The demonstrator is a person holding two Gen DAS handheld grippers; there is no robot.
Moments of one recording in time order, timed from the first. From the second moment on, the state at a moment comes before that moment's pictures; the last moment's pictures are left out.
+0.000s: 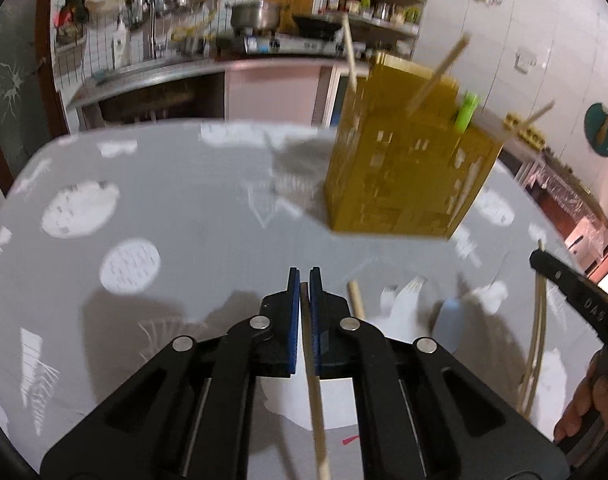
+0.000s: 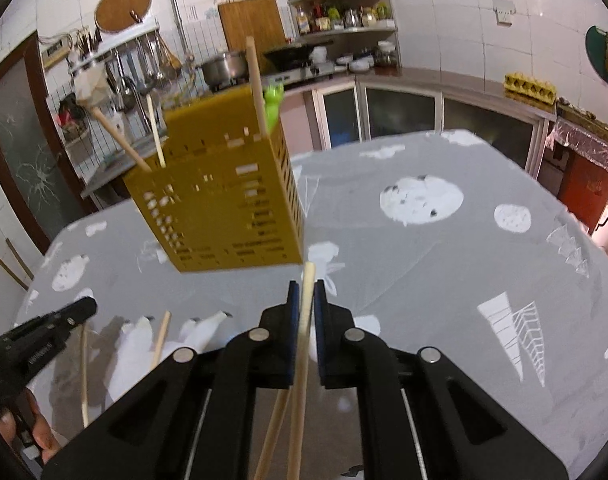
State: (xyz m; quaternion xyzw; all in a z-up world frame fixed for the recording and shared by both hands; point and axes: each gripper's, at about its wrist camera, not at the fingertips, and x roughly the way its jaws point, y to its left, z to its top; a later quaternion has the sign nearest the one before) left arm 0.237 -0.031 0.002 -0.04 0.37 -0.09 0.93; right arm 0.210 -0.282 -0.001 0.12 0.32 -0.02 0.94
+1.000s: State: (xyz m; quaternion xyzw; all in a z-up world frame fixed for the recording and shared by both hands) left arm 0.239 -0.015 0.054 -0.04 0.28 -0.11 0.95; right arm 0.242 -0.301 -0.036 0.10 0.37 -0.05 0.92
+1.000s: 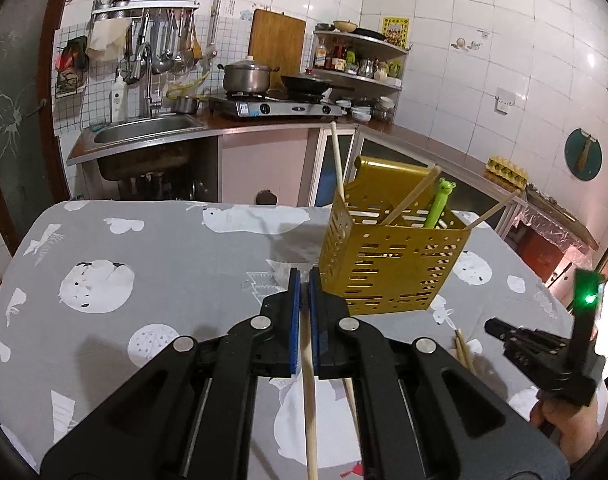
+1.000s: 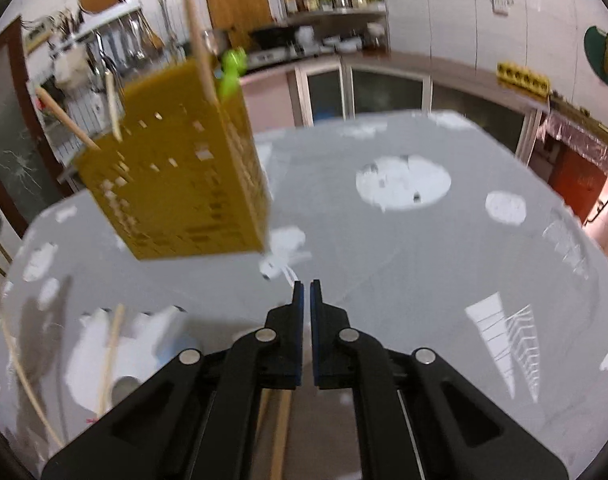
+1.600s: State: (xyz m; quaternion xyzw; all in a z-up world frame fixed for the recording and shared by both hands) left arm 0.253 -0.014 0.038 -0.04 0.30 -0.12 0.95; right arm 0.219 -0.291 -0.058 0.08 0.41 -0.05 0.91
